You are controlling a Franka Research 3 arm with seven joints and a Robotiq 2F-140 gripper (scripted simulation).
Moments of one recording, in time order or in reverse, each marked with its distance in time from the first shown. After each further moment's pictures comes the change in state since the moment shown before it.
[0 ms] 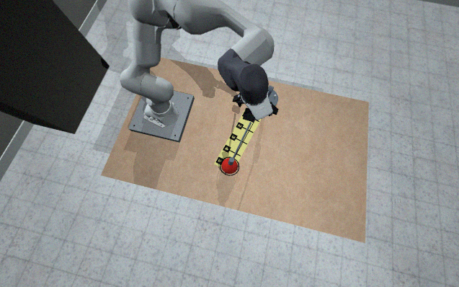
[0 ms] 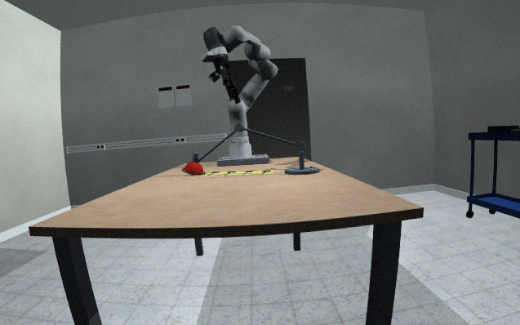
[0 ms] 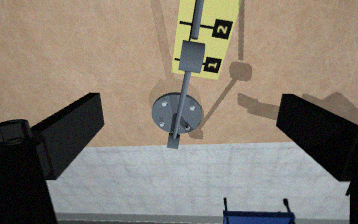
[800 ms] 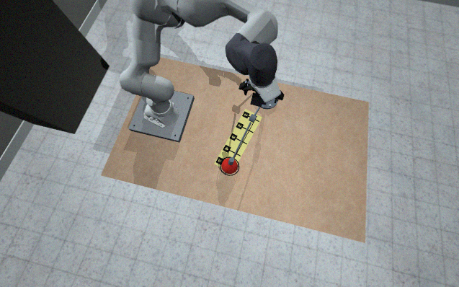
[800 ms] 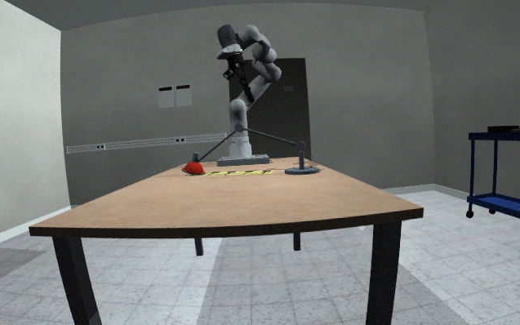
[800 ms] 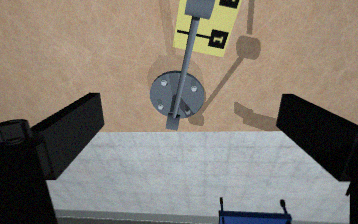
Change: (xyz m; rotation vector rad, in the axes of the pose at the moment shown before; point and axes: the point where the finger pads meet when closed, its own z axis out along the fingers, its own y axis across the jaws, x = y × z) arm -0.068 -0.004 0.021 -0.001 0.007 -0.034
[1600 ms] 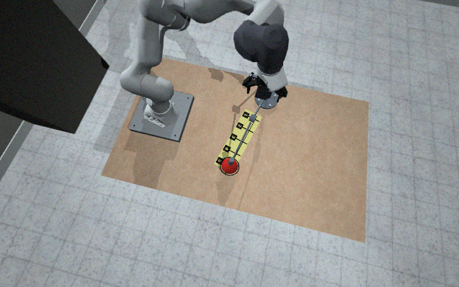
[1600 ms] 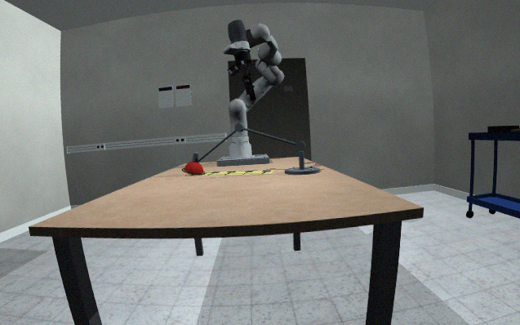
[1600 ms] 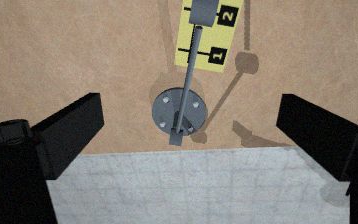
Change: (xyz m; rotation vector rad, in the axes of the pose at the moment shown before) arm -0.009 -0.009 0.000 -0.016 0.138 0.024
